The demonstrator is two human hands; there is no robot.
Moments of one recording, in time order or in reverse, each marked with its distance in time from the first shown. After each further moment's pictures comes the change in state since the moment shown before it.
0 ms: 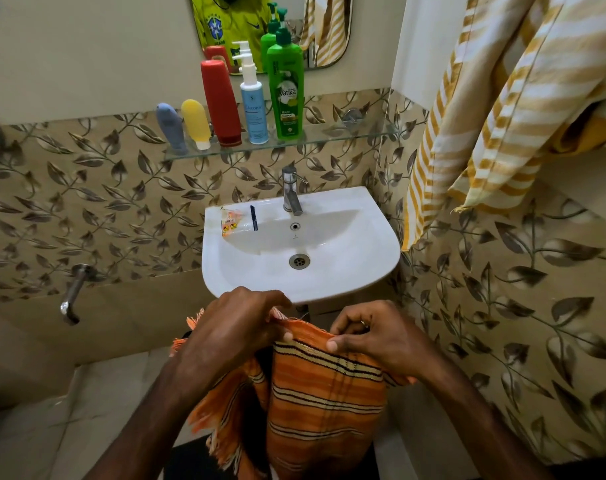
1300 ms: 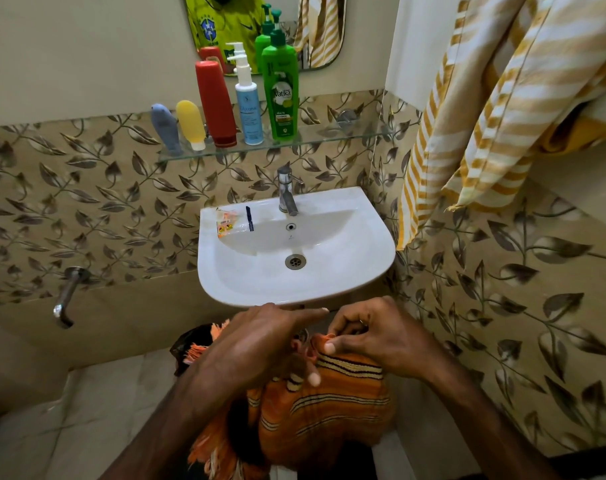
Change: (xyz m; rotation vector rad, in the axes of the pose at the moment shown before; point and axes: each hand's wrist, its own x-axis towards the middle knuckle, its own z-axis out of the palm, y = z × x) left_hand -0.006 0.033 0.006 0.015 -0.195 0.125; right_hand -0.009 -0.015 -0.004 -0.075 -0.005 -0.039
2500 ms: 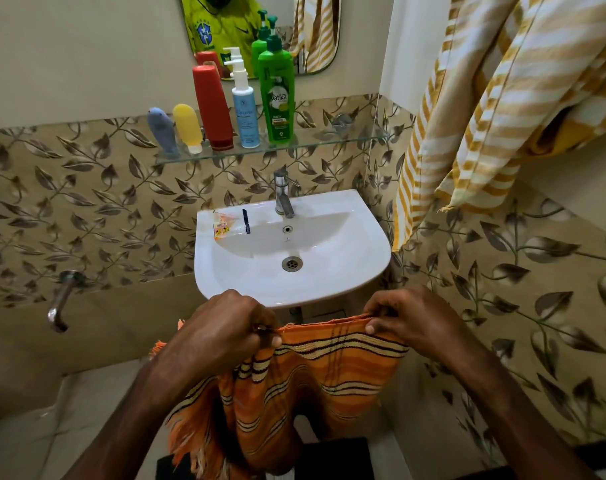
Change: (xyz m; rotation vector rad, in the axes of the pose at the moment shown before) left_hand -0.011 -0.036 -0.014 -0.059 0.121 -0.088; right_hand -0.005 0.033 -0.036 -0.486 0.141 0.166
